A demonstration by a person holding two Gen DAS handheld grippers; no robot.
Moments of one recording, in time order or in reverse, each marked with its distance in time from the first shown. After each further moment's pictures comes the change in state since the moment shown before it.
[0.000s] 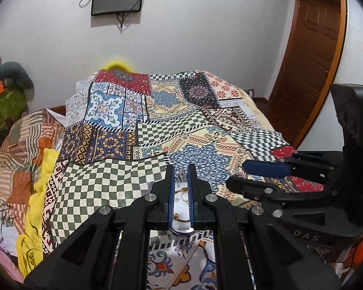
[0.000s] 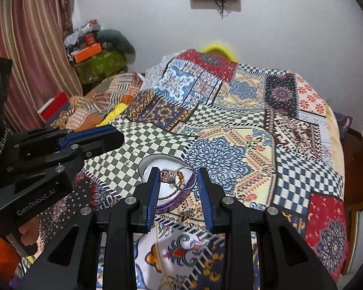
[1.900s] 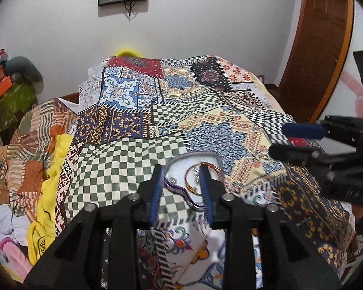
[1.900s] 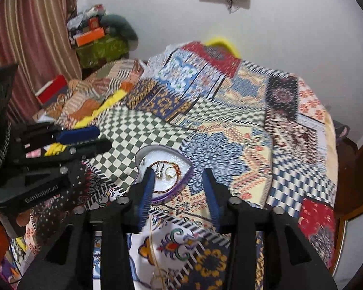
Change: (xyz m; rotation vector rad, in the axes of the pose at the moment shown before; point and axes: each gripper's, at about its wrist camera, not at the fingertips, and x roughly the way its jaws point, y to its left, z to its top) left arm -0.018 0.009 -0.024 0.015 0.072 0.058; right arm -0.034 0.005 0.000 -0.051 0.006 -0.044
